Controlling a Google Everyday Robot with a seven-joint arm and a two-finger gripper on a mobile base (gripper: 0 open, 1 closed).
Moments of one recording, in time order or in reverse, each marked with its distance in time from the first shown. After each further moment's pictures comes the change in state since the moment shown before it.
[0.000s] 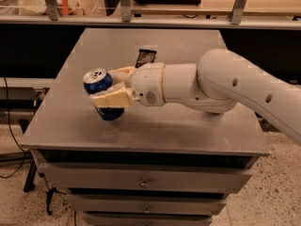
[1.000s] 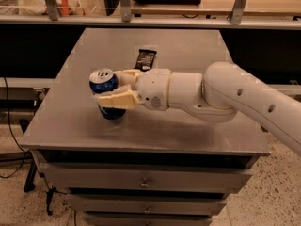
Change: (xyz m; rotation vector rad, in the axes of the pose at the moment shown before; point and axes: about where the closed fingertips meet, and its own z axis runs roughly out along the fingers) arm 0.008 -0.008 -0.006 0.014 -0.099 -0.001
